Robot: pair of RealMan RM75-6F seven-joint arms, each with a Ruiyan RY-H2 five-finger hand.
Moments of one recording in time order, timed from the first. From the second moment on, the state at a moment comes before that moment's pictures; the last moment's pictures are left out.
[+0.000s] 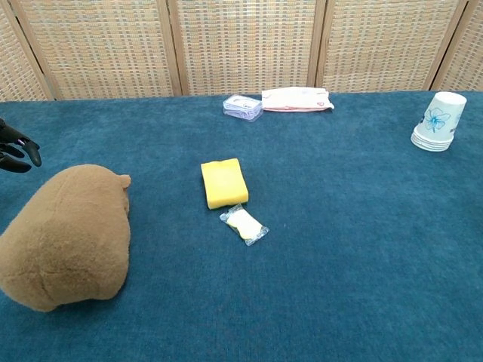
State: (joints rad) left arm -0.80 -1.09 -0.11 -1.52 0.40 0.45 -0.02; right arm 0.11 -1.31 0.05 -1.48 -1.56 1.49 -0.04
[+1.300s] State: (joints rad) left arm -0.87 -1.17 -0.04 -1.53 0.42 0.51 -0.07; right arm 0.11 -1.30 0.05 -1.49 -1.57 1.49 -0.01
